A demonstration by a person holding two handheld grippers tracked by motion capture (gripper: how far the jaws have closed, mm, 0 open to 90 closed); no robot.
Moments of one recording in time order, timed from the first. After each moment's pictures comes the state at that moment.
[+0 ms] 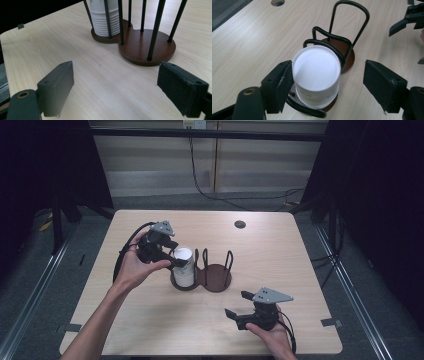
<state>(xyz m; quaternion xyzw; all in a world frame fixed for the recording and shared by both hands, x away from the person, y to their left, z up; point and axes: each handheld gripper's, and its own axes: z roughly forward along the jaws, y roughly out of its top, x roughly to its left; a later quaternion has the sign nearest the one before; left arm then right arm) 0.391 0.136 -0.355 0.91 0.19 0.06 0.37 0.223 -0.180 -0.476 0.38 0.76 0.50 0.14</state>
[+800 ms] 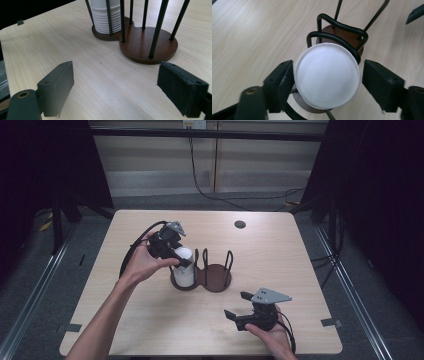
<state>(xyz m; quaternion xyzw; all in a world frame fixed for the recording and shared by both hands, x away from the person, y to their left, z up) 0.406 0.113 -0.366 0.94 0.17 0.04 0.29 0.223 -0.179 -0.477 0.38 0.77 0.50 0.14</state>
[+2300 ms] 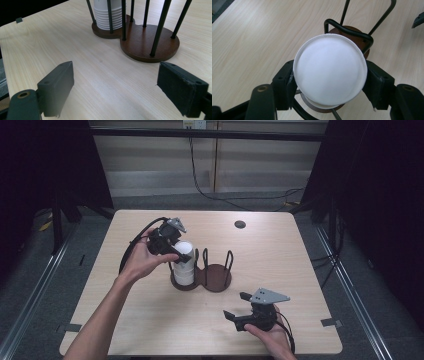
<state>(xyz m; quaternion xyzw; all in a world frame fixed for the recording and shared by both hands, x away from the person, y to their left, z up) 0.409 0.114 -0.354 0.94 0.18 0.07 0.29 0.223 -0.177 -0.479 0.38 0.77 0.49 0.14</state>
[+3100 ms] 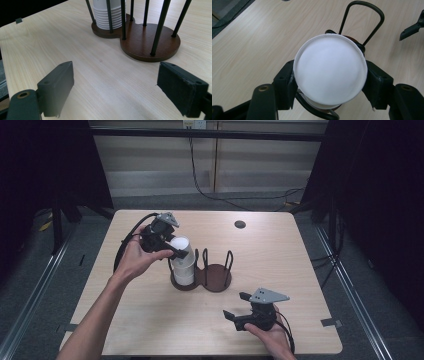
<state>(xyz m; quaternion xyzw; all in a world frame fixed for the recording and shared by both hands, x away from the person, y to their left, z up) 0.401 0.129 -0.335 0.92 0.20 0.07 0.34 0.224 -0.176 -0.480 0.38 0.77 0.49 0.14</state>
